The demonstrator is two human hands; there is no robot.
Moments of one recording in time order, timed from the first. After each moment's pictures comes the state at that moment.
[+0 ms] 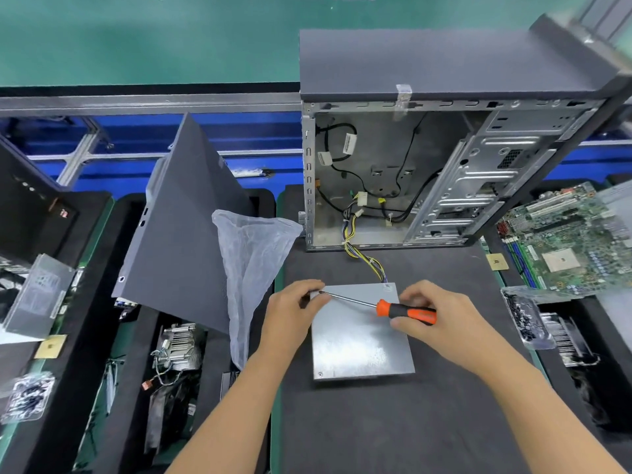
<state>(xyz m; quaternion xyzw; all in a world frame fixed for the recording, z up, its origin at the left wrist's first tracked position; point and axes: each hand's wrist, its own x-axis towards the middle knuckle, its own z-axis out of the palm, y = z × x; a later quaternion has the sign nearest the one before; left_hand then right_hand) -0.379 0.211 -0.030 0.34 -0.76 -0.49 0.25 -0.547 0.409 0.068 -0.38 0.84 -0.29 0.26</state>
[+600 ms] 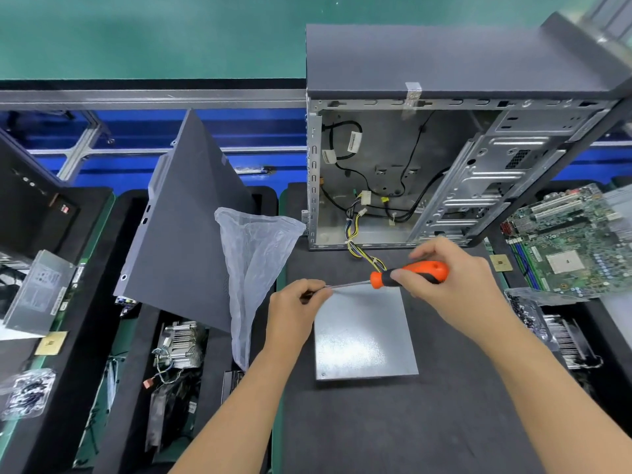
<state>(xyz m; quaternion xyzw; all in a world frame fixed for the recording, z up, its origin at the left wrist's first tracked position) -0.385 0.211 -0.034 0.37 -0.72 -0.52 0.26 -0.550 0.377 0.110 -0.35 0.84 -0.38 0.17</state>
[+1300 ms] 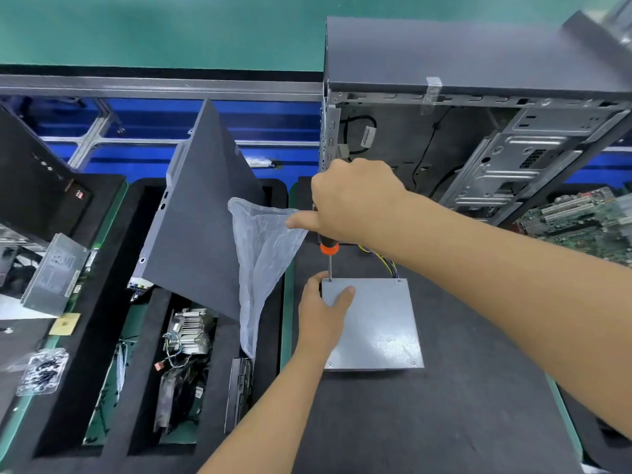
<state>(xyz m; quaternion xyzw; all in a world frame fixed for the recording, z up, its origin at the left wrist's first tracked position) -0.399 0.251 -0.021 0.46 -0.57 -0.65 0.22 -0.498 0.221 0.198 -0.61 0.78 0.09 -0.03</state>
